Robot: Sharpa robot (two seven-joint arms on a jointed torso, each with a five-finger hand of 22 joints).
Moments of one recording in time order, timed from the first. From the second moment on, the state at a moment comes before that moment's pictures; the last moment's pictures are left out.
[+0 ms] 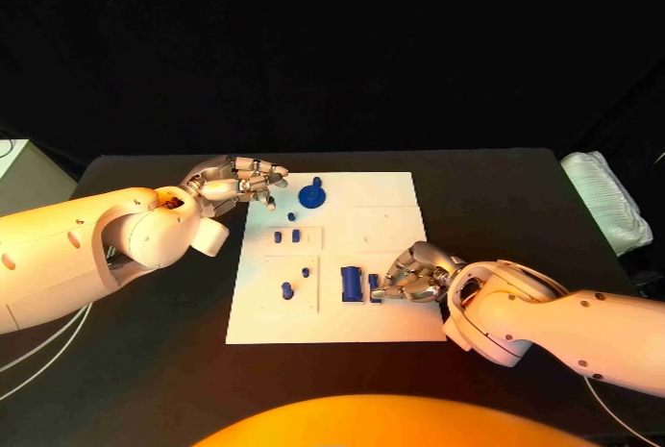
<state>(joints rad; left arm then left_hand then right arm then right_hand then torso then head) 1.17 -0.97 -0.03 1.52 -0.12 -0.08 0.20 1.44 -0.21 0.49 0.18 0.28 0.83 0.19 0.32 0.37 0.91 0.13 0.50 0.21 0.97 0.06 1.12 0.51 0.17 0.84 0.16 0.93 0.61 1.06 -0.89 -0.17 1.82 -1.11 -0.48 -0.49 1.31 -0.13 -0.02 0.28 0.05 1.07 0.07 0.39 0.44 1.47 -0.02 1.46 1.31 1.47 -0.08 1.56 1.31 0.01 1.47 0.03 1.56 1.31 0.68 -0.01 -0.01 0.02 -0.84</state>
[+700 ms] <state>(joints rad) 1.17 -0.97 -0.03 1.53 -0.12 -0.08 0.19 1.44 -0.21 0.49 0.18 0.28 0.83 0.19 0.32 0.37 0.91 0.13 0.50 0.21 0.97 0.06 1.12 0.51 0.17 0.84 0.16 0.93 0.61 1.06 -0.89 -0.17 1.82 -1.25 -0.45 -0.56 1.32 -0.15 0.02 0.29 0.05 1.07 0.06 0.40 0.43 1.47 -0.02 1.46 1.31 1.47 -0.08 1.56 1.31 0.01 1.47 0.03 1.56 1.31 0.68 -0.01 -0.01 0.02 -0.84</state>
